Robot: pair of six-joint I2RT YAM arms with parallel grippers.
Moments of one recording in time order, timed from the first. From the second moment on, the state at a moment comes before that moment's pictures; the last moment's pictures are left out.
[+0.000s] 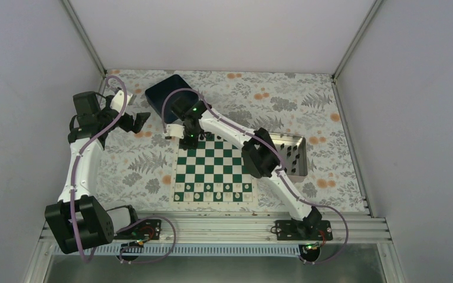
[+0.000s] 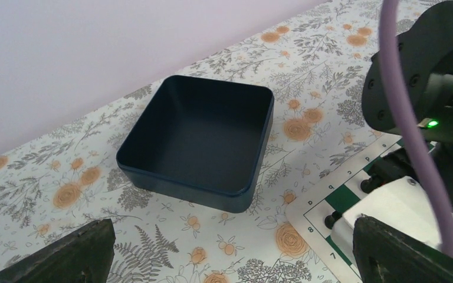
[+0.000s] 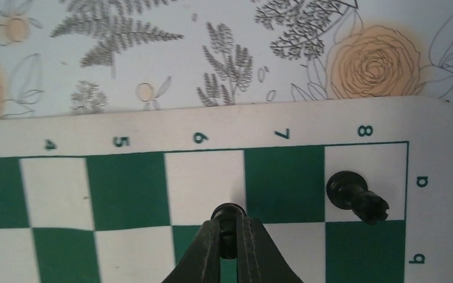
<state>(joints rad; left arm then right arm) 0.25 1.19 0.96 -0.40 0.68 0.50 0.88 2.52 2.34 -1.13 -0.23 -0.62</state>
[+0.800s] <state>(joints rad) 0.25 1.18 0.96 -0.40 0.68 0.50 0.88 2.61 2.43 -1.08 -0.19 -0.57</state>
